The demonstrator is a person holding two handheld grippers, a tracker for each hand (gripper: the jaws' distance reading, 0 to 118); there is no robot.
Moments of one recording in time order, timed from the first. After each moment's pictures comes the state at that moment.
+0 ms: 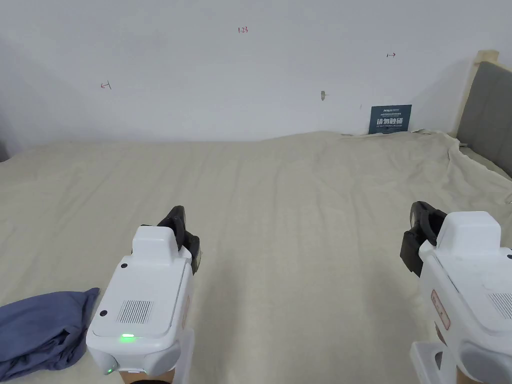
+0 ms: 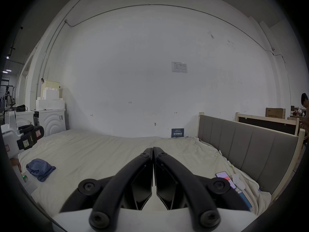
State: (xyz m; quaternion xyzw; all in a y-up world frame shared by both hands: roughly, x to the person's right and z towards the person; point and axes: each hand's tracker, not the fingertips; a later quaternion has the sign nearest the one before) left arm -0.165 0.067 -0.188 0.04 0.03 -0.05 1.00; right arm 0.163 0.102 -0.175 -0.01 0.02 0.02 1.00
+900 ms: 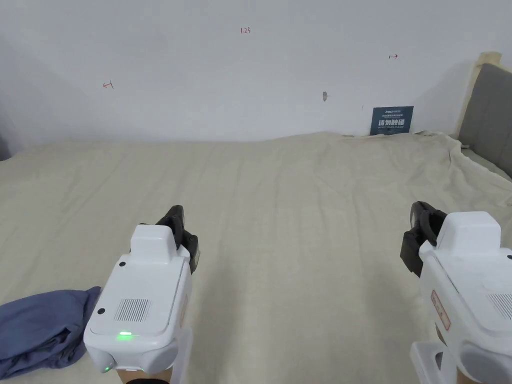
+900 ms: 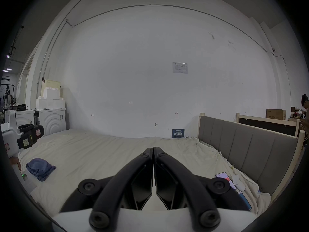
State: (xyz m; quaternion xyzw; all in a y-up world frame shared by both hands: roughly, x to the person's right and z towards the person) left arm -0.170 0.069 -0.188 0.04 0.03 -0.05 1.00; right arm 0.158 0.107 -0.172 -0.01 0.02 0.02 1.00
